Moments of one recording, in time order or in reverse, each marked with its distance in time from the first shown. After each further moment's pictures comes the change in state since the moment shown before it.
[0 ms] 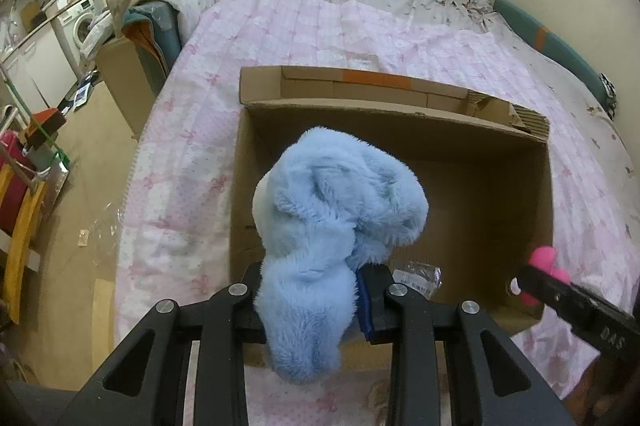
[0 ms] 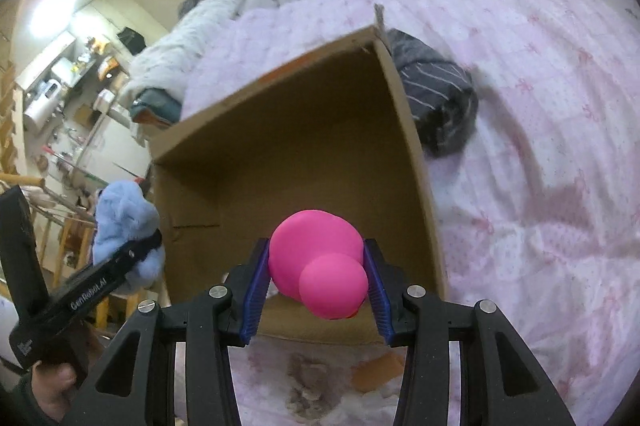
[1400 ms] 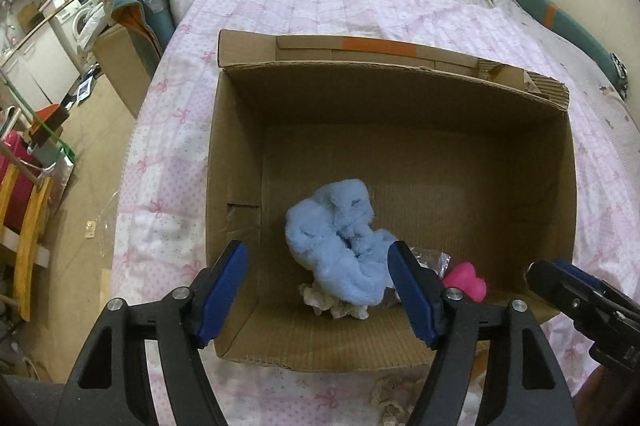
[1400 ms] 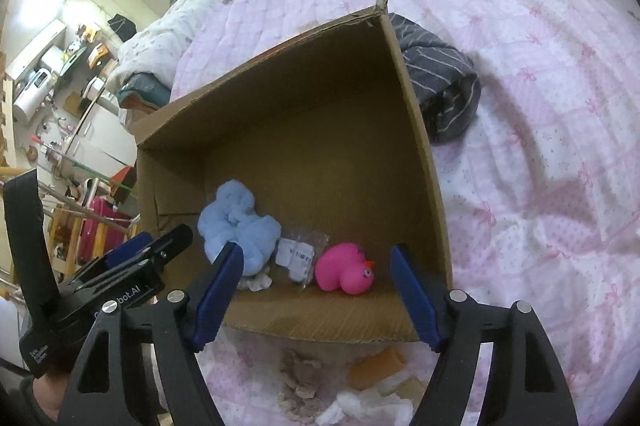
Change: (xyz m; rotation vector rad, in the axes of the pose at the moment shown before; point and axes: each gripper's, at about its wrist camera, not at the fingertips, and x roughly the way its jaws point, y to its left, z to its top) left arm 0.021 -0.009 -0.011 0.031 0.070 0.039; right arm 0.014 0.001 -0.004 -0.009 0.041 -0.032
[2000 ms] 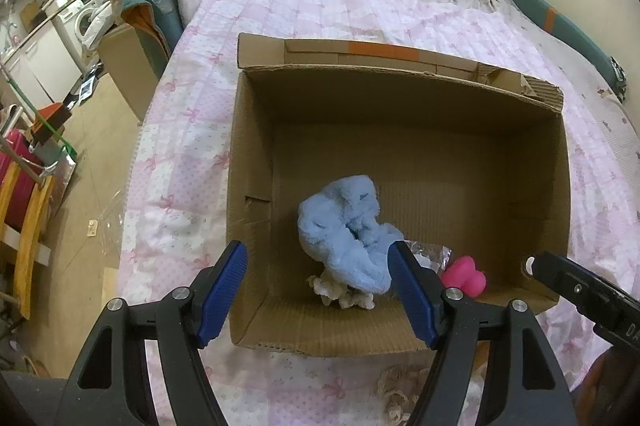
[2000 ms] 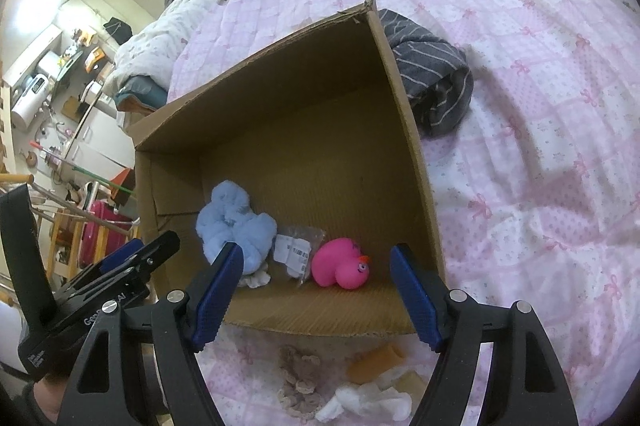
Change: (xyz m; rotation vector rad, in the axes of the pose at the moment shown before) left arm -0.013 0.008 -0.007 -0.007 -0.012 -0.006; right arm -0.004 -0.004 -0.001 0.023 0.002 -0.002
